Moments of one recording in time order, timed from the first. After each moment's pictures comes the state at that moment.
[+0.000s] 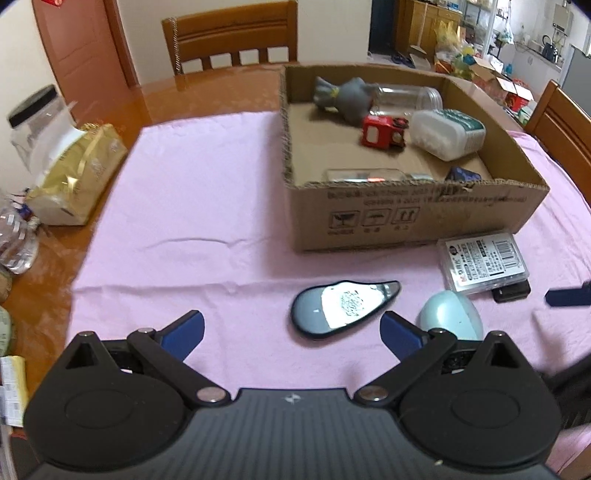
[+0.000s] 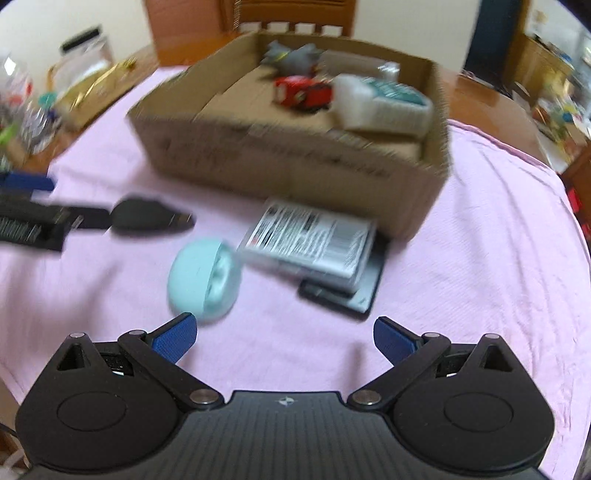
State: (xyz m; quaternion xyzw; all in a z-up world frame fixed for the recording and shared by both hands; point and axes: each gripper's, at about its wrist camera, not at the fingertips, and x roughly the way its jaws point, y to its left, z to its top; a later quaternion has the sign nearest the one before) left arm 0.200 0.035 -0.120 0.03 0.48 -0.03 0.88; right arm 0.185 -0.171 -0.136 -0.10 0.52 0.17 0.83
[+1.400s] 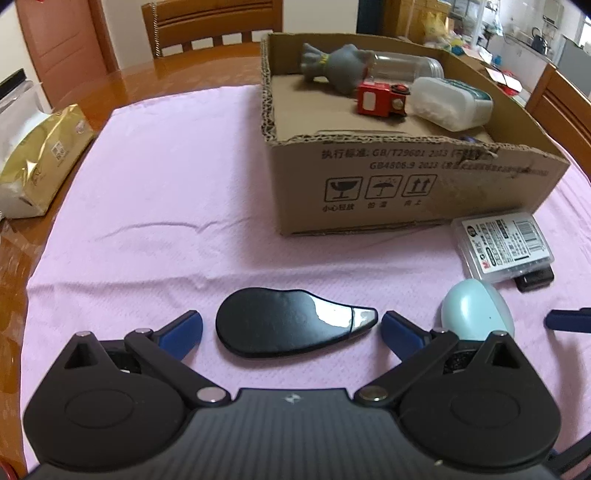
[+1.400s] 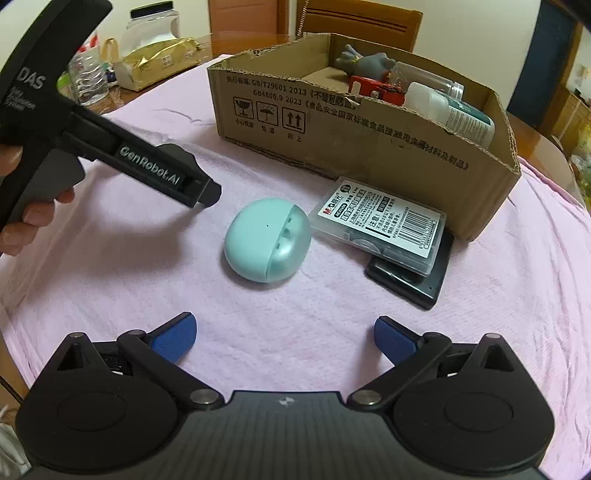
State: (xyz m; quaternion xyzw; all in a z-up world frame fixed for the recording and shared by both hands) left arm 0.217 0.038 -0.159 0.03 0.49 -0.06 0.87; right arm 0.140 -0.153 -0.154 -0.14 0.47 0.23 0.84
